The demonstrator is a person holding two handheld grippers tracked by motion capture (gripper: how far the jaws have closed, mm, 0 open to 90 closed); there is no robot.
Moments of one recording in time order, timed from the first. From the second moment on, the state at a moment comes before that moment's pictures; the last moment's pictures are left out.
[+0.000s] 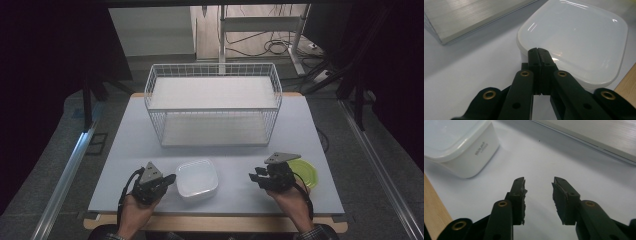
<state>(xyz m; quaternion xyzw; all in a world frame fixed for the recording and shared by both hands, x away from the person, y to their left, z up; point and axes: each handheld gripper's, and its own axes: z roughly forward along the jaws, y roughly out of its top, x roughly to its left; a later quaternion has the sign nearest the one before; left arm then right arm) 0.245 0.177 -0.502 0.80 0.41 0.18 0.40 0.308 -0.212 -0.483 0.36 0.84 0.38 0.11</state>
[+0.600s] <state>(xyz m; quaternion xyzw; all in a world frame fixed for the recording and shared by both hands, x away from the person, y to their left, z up) 0.271 0.142 -0.499 0.82 0.37 0.17 0.41 0.306 -0.184 -0.489 0.32 0.87 0.37 0.08</state>
